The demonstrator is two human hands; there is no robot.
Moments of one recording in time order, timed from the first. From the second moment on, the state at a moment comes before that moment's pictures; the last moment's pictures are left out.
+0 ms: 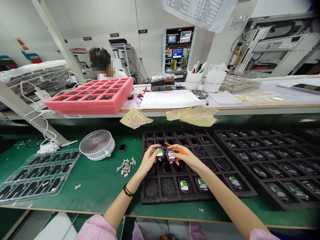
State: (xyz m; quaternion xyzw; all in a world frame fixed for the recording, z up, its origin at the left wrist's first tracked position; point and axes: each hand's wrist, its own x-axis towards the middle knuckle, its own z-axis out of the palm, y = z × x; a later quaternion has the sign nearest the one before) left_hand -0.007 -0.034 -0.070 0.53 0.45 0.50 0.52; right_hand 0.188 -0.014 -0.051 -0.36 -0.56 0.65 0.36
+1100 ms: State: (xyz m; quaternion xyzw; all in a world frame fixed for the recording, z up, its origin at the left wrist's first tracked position) left_hand 0.004 -0.049 -0.078 0.54 0.43 0.50 0.52; right_hand 0.192 -0.025 -0.058 -0.35 -0.58 0.61 0.40
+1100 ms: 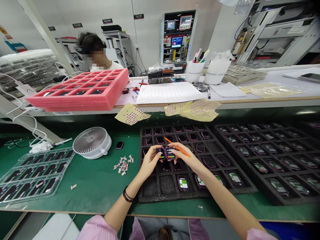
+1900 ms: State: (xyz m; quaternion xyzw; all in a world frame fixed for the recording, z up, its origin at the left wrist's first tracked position) left_hand 0.002 -0.047 -0.085 0.54 0.42 0.53 0.51; right_hand 0.190 -0.022 -0.065 -0.31 -0.59 0.61 0.42
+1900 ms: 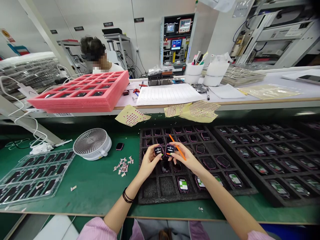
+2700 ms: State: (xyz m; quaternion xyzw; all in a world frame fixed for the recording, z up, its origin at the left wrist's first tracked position) left_hand 0.004 -0.048 -0.076 0.54 0.43 0.53 0.49; right_hand 0.189 -0.024 -0.064 -0.36 -0.57 0.59 0.44
